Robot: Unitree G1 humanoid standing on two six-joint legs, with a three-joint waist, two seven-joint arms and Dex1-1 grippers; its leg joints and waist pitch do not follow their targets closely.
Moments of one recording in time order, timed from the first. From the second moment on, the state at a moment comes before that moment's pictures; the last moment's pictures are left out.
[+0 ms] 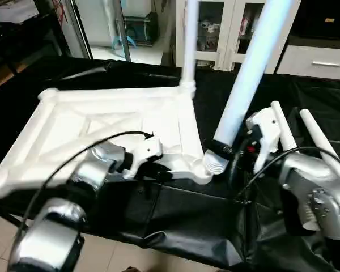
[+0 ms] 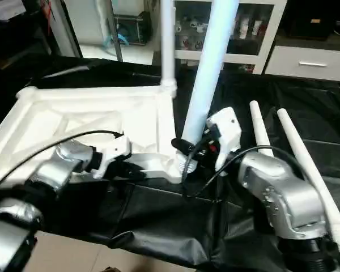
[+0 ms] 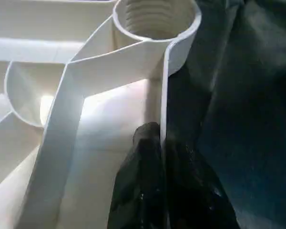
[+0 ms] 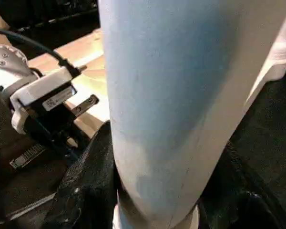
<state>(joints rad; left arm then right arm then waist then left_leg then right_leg) -0.65 0.29 -0.28 0.75 0.07 0.03 -1.20 -0.29 -0.44 0.03 -0.27 0.50 0.78 0.58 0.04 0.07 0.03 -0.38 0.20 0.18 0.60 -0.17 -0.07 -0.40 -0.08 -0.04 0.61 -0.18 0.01</state>
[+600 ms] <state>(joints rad) -0.56 0.28 -0.28 0.57 0.08 0.04 -1.13 -0.43 -0.44 0.12 -0.01 0.41 0.72 0.64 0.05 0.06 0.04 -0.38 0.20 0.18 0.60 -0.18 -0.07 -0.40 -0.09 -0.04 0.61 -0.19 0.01</state>
